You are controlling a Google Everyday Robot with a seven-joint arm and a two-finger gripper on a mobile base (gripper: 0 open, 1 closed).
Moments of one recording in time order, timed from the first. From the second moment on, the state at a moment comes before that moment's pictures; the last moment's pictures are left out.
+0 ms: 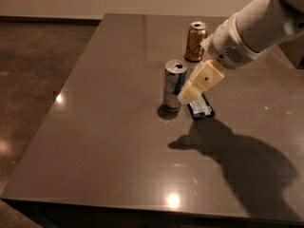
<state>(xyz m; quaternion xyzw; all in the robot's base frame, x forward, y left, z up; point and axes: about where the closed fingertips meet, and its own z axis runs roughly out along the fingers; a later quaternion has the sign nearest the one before) 0.528 -0.102 0.944 -0.54 0.78 0.11 0.31</state>
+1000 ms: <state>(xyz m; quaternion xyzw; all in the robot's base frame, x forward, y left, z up) 0.542 -0.057 0.923 -0.54 0.75 0.17 0.34</state>
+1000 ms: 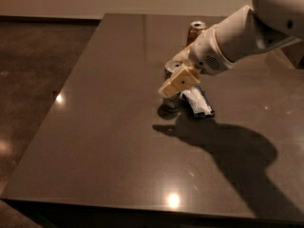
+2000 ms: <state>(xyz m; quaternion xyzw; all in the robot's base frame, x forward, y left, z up) 0.537 -0.046 0.954 -0.56 0.74 0.19 0.31</state>
